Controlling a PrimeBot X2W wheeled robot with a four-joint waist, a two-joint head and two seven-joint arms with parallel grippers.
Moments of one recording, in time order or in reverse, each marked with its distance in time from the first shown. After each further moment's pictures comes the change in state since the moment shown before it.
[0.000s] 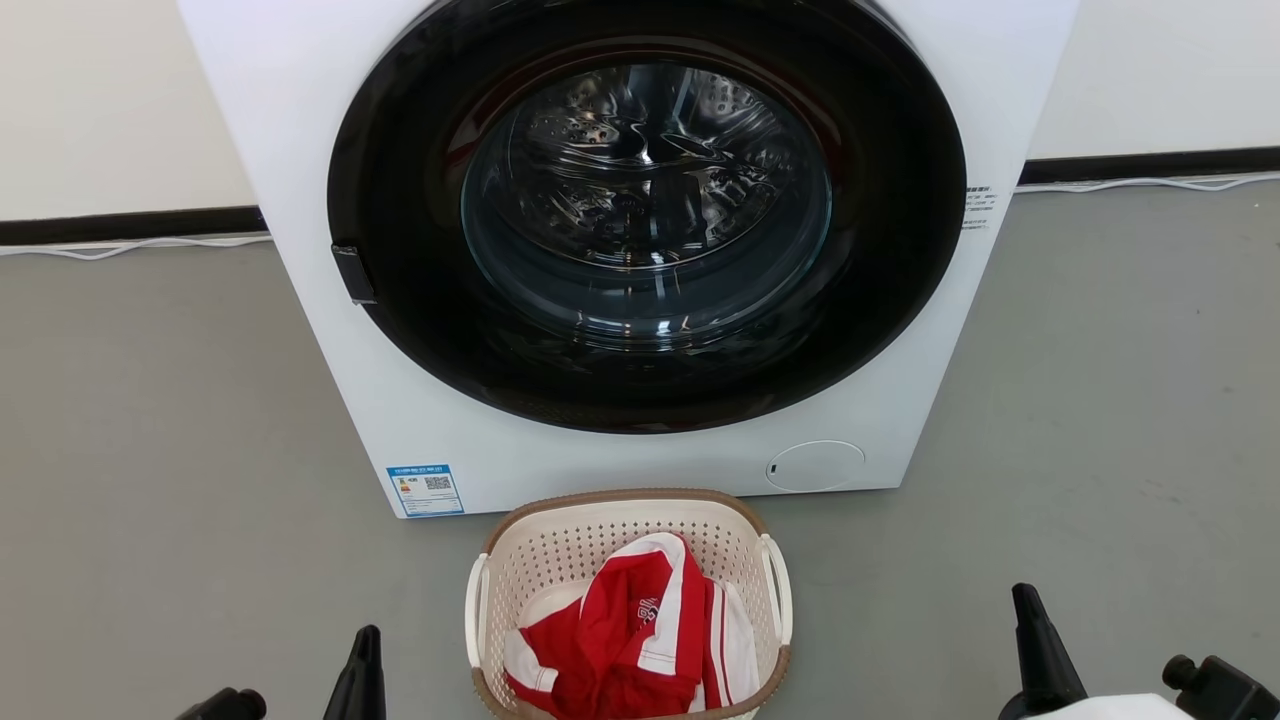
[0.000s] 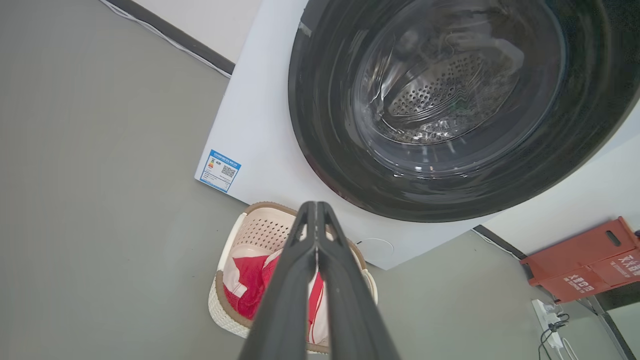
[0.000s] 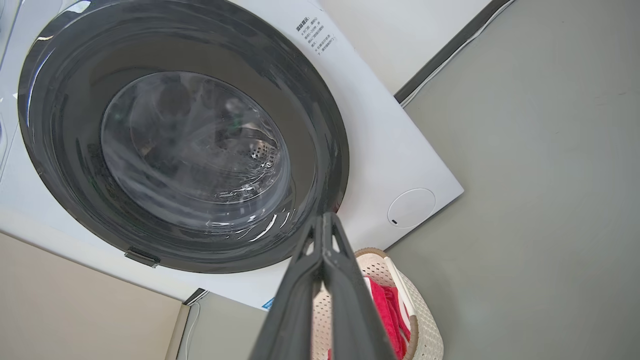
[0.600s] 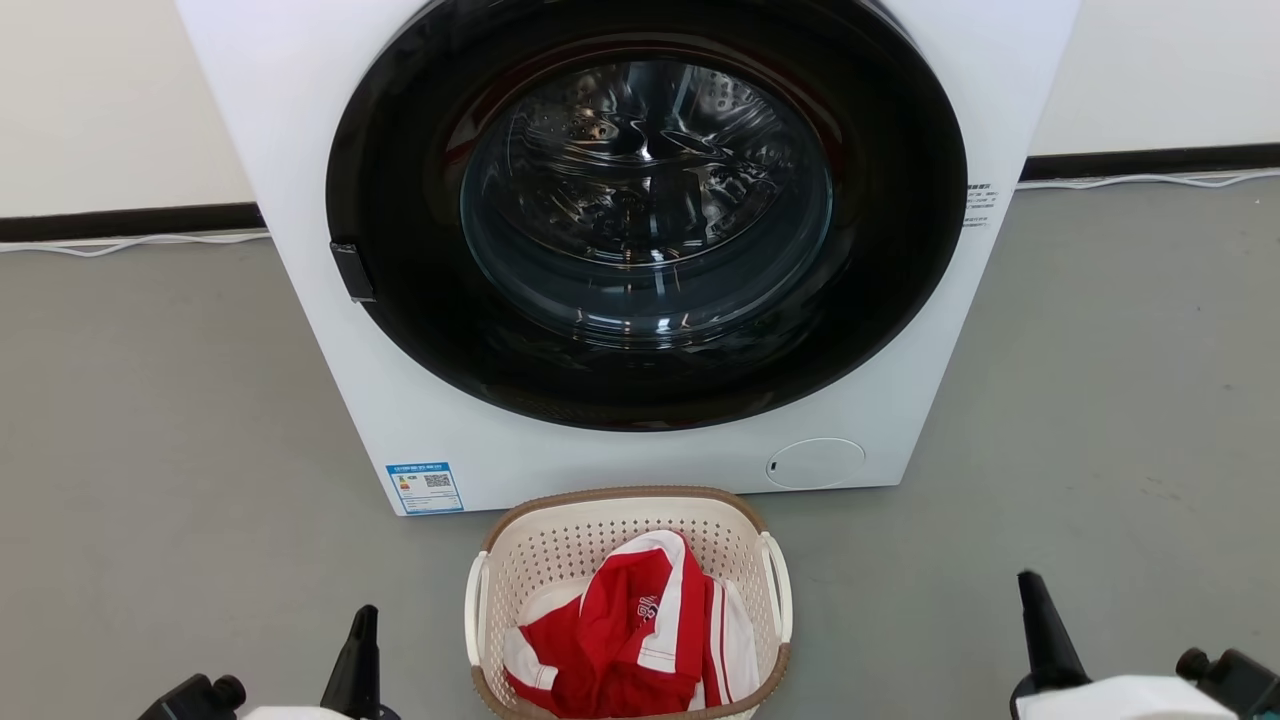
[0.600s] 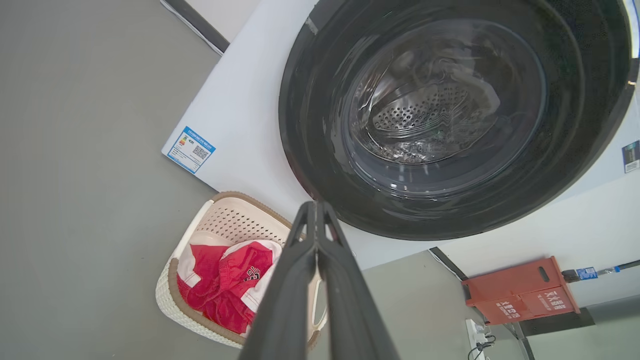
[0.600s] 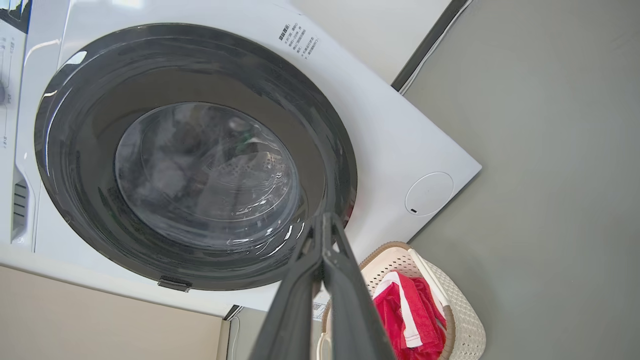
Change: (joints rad) left arm -0.045 0.002 0.021 0.023 -0.213 -0.035 0.052; right arm -0.020 -0.001 -0.014 -0.002 0.183 0.000 0.048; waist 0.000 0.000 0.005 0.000
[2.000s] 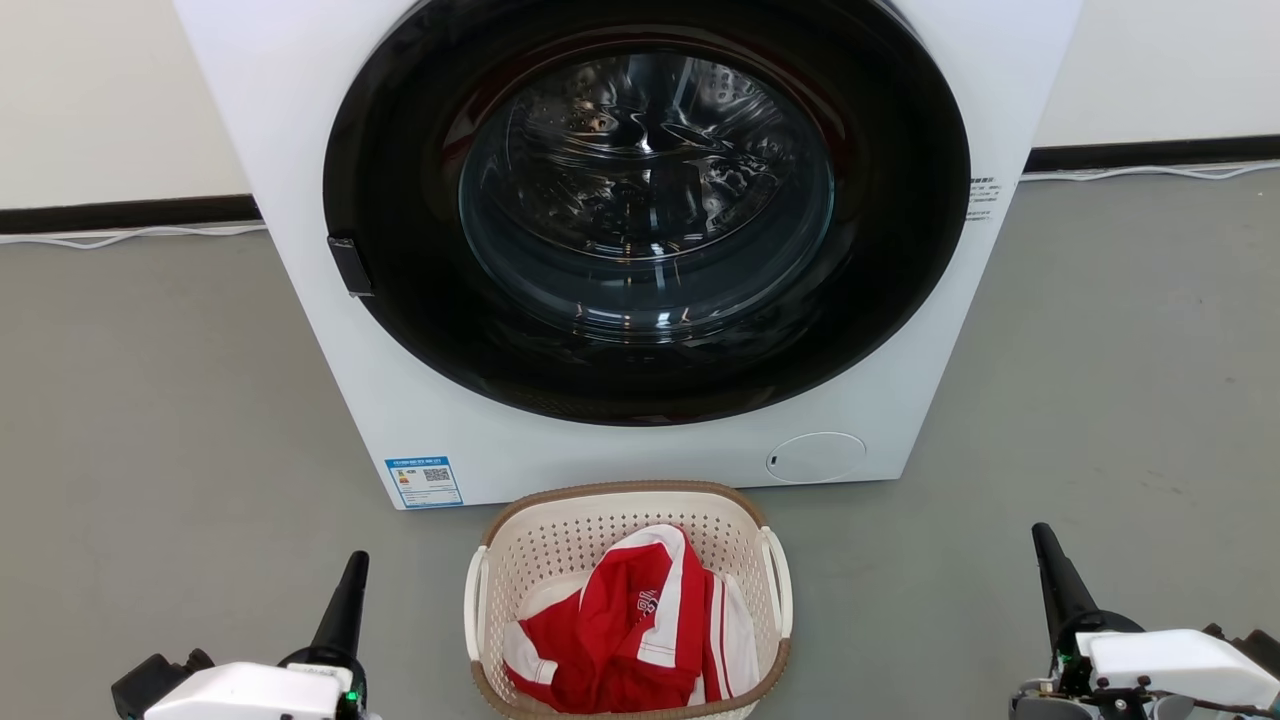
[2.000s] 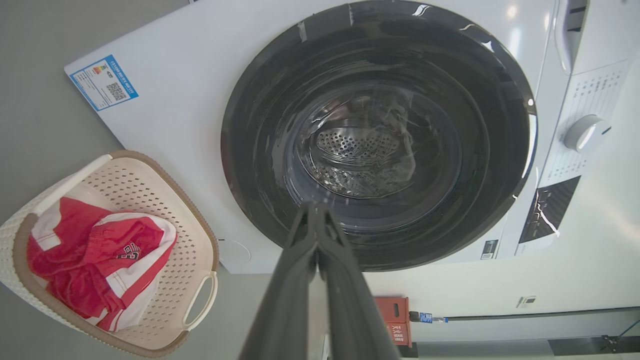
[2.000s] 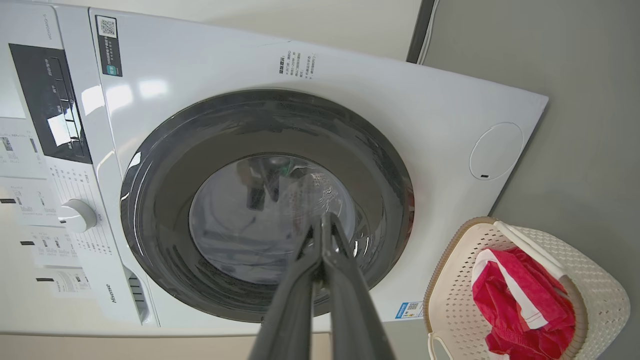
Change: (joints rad) left arm -0.096 -0.001 0.062 0.053 -0.479 -0.085 0.118; right arm -0.077 -0.002 -0.053 -0.010 0.426 0.000 0.117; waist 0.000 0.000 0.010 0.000
